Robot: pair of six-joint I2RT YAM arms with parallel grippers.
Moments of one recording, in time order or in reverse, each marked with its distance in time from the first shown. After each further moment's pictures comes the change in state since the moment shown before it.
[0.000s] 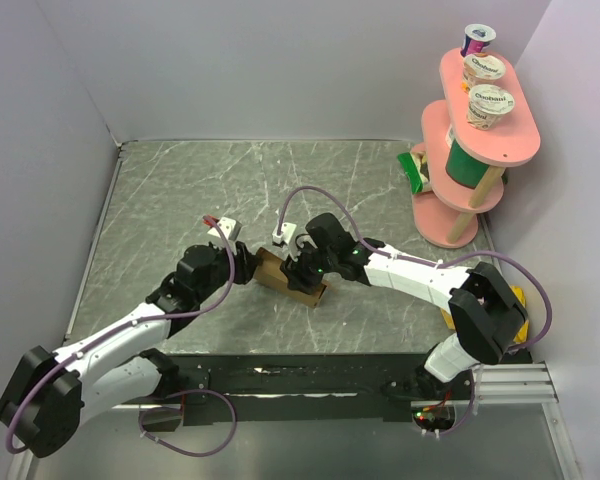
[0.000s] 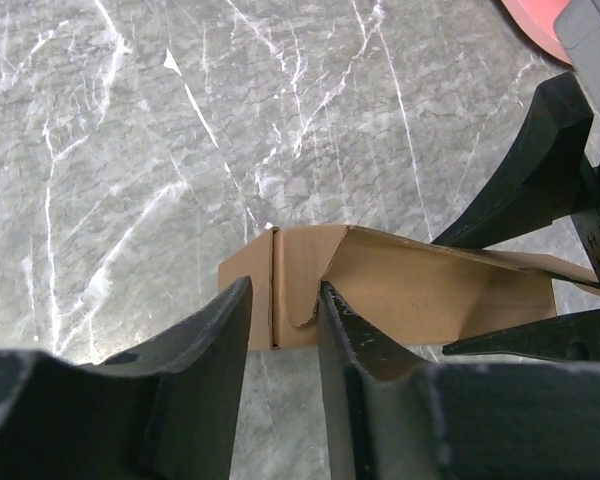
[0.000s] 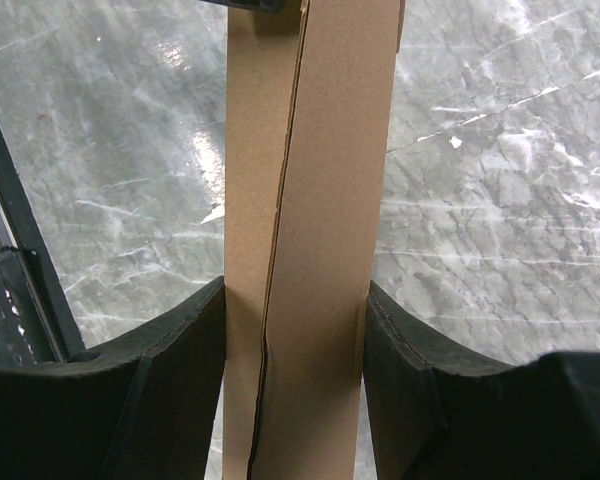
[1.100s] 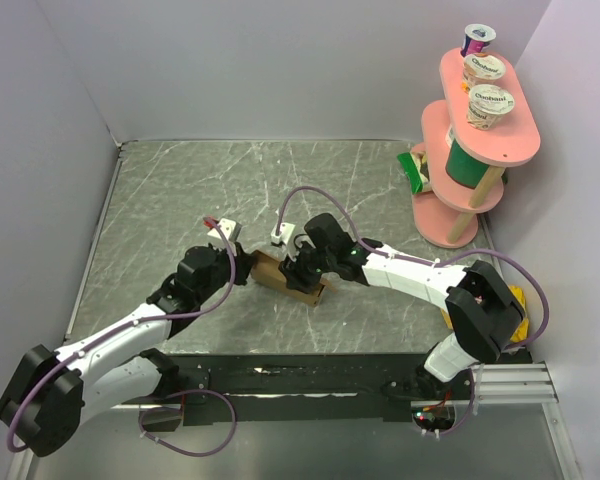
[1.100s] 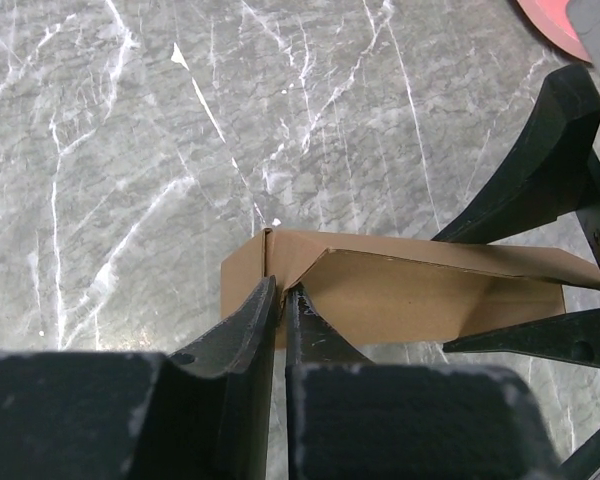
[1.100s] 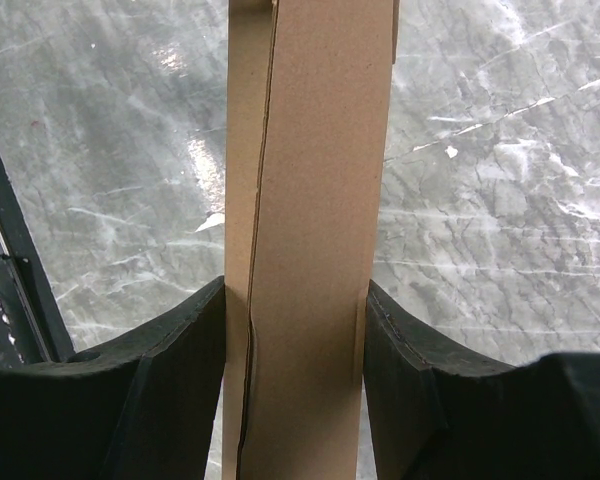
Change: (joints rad) left arm -0.002 0.010 -0.011 0.012 -0.009 0.004; right arm 0.002 0.015 0.000 0.024 0.003 -0.006
